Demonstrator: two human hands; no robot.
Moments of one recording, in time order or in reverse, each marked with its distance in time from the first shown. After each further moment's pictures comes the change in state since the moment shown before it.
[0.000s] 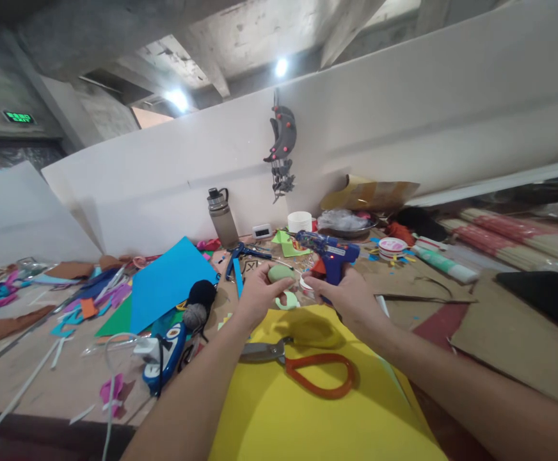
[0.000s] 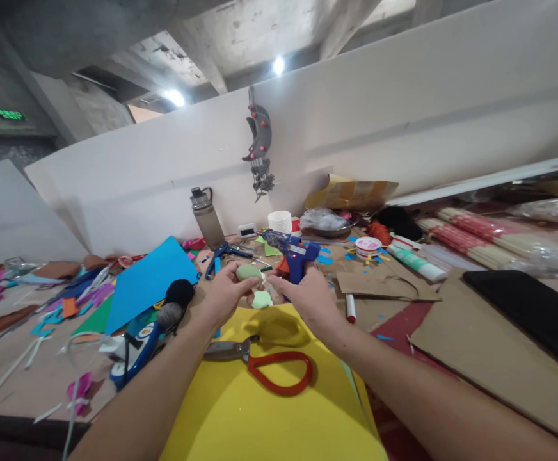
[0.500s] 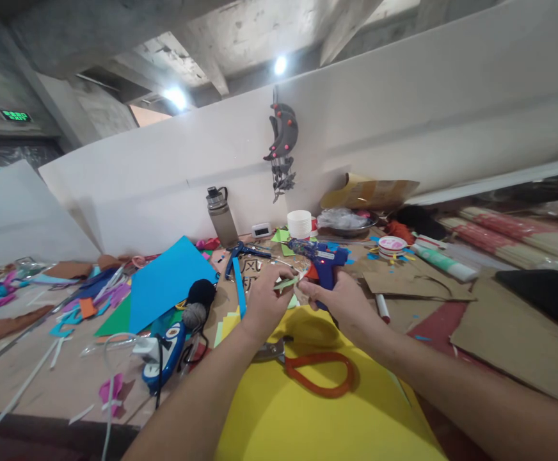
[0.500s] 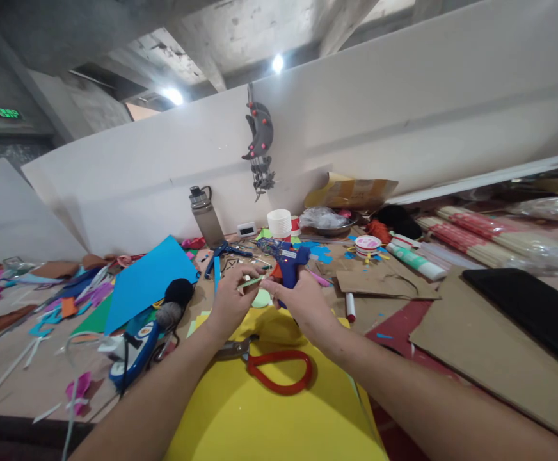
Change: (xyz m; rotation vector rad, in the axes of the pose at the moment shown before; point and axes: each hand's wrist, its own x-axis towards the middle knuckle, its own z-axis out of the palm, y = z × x) left_hand -0.011 -0.002 0.011 0.370 0.101 0.412; right_hand -0.005 0.005 0.008 0.115 -0.121 0.040
